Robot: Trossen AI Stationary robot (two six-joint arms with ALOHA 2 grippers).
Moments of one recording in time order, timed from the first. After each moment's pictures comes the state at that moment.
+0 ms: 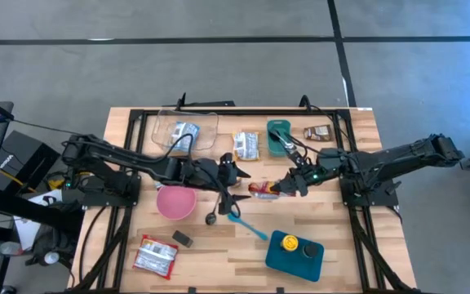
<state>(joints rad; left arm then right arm) -0.17 1.54 1.15 -0.01 -0.17 -0.03 0.12 1.01 0.62 0.19 -0.14 1.06</state>
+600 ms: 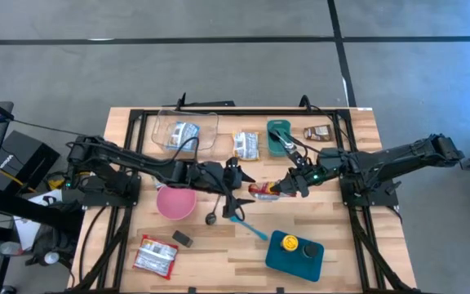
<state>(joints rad) -0.17 1.61 1.15 0.06 -0.12 -0.03 0.12 1.01 0.62 0.21 -0.16 1.04</state>
